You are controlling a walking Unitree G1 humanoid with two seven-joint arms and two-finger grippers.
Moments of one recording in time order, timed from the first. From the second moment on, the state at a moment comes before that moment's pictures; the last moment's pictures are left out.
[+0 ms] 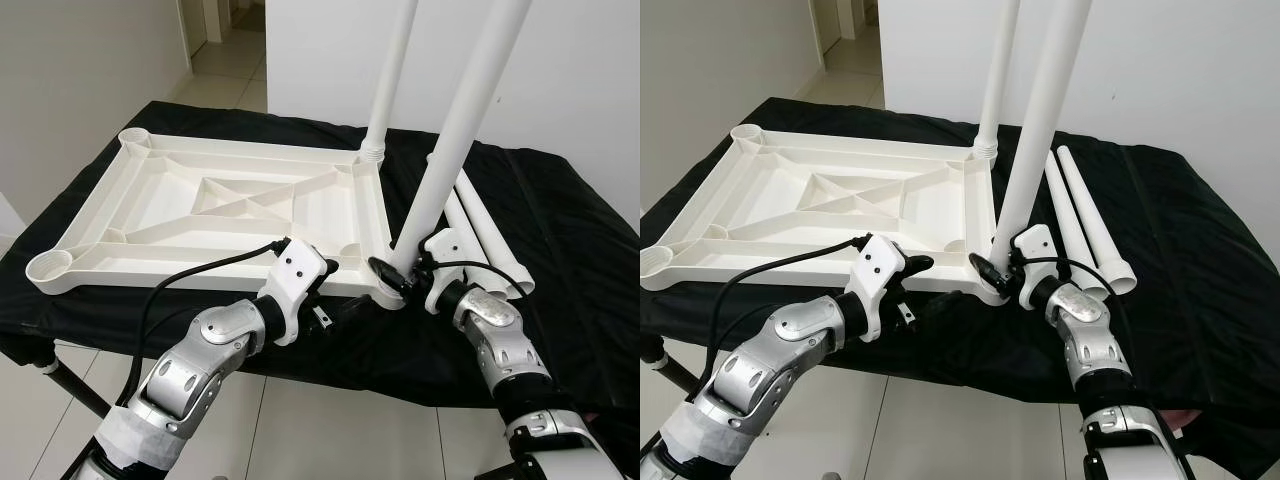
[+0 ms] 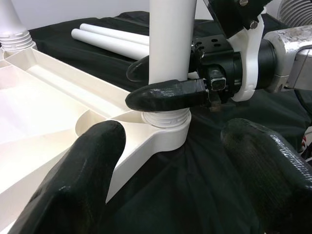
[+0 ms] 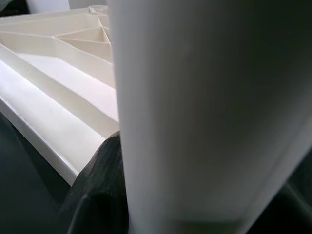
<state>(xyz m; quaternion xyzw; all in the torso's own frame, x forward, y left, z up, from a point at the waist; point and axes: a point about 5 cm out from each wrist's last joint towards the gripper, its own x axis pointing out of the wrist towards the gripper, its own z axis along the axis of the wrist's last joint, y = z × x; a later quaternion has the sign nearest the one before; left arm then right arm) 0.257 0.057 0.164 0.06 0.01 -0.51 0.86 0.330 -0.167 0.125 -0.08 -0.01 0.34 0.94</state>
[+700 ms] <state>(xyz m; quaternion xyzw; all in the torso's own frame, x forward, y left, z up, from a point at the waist) 0.256 0.057 0.163 0.06 0.02 -0.51 0.86 0.322 -0.168 0.115 -0.01 -0.02 0.28 0.96</state>
